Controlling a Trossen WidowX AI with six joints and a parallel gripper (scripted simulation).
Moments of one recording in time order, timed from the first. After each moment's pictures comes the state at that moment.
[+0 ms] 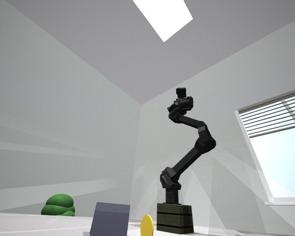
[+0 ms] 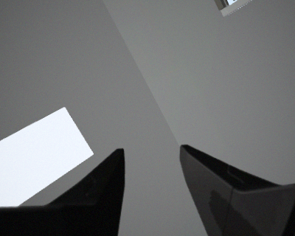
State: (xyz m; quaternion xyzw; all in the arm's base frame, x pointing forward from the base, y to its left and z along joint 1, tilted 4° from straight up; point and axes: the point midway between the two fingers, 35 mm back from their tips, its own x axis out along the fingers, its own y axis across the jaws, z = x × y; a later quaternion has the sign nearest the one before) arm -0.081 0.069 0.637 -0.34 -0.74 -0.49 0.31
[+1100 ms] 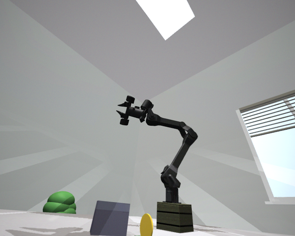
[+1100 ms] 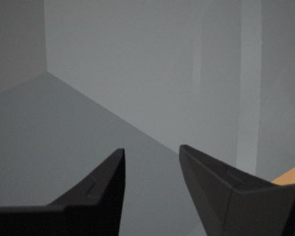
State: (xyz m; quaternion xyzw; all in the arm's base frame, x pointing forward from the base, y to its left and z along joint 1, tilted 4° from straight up) arm 0.158 -0.273 0.501 0.33 -0.44 -0.41 0.73
